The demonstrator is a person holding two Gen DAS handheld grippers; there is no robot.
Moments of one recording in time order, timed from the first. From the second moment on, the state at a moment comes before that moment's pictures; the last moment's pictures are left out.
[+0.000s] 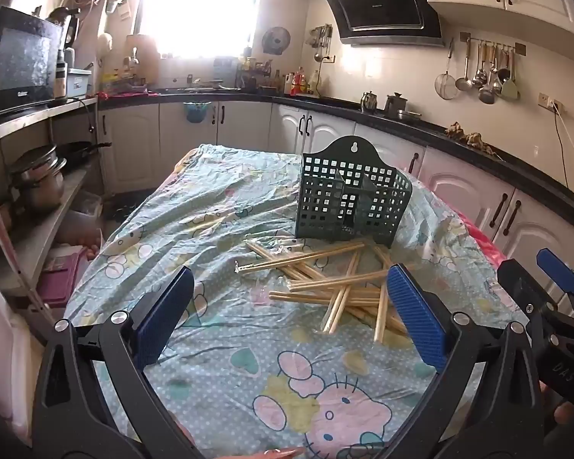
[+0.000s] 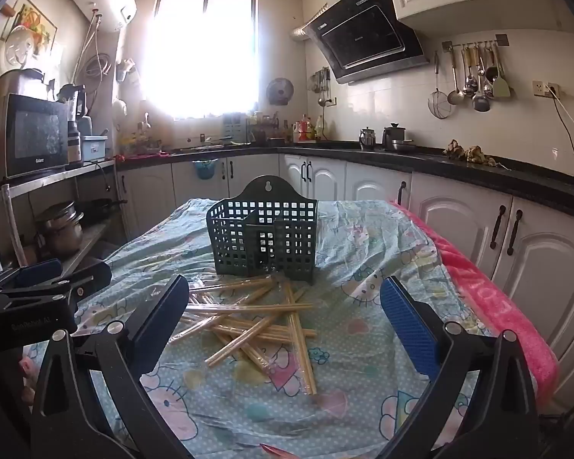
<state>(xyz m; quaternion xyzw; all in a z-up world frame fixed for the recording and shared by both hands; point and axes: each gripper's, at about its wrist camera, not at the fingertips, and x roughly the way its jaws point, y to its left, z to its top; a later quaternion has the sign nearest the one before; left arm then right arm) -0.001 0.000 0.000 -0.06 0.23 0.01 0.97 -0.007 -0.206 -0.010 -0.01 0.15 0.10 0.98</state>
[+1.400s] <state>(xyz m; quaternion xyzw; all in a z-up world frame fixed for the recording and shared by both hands) -0.004 -0.002 0.008 -0.06 0.22 0.00 0.97 -0.013 -0.203 -0.003 -0.01 0.13 0.11 0.99</state>
